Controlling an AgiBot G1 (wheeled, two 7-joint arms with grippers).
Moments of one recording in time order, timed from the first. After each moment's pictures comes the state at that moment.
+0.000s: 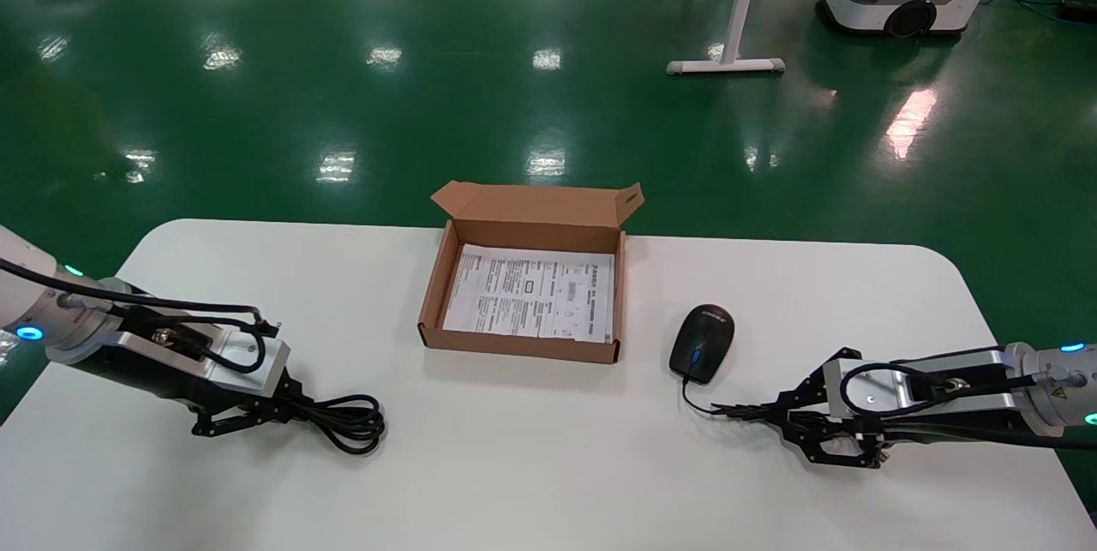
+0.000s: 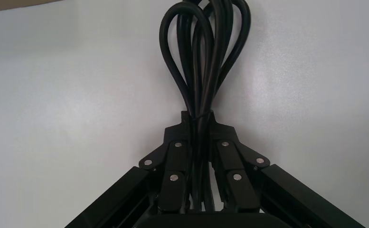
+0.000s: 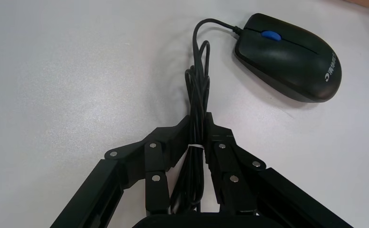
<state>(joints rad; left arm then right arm) -1.80 1.01 1.07 -0.21 1.63 1.48 0.58 1.57 -0.94 -0.70 0.12 -1.54 -1.45 -0.77</state>
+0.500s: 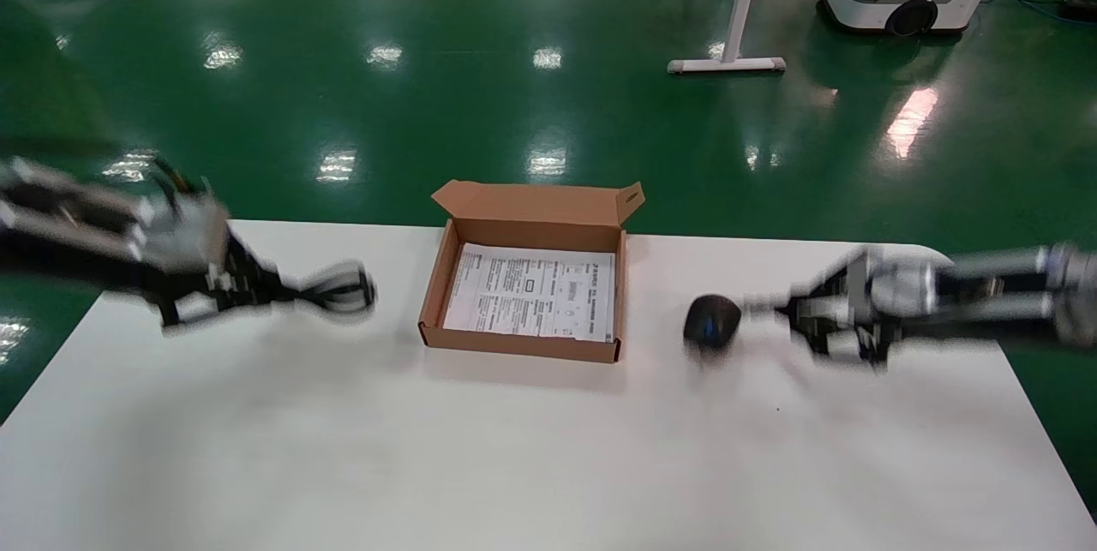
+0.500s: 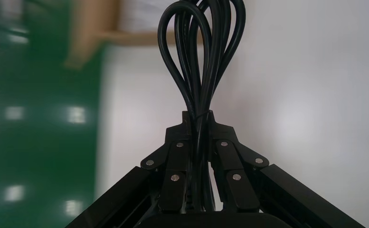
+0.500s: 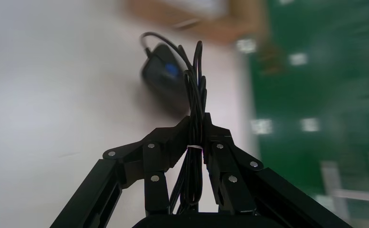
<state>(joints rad) -2.00 0.93 0.97 -0.21 1.51 1.49 0.47 1.71 -0.93 -0.65 0.19 -1.47 -1.41 -0.74</state>
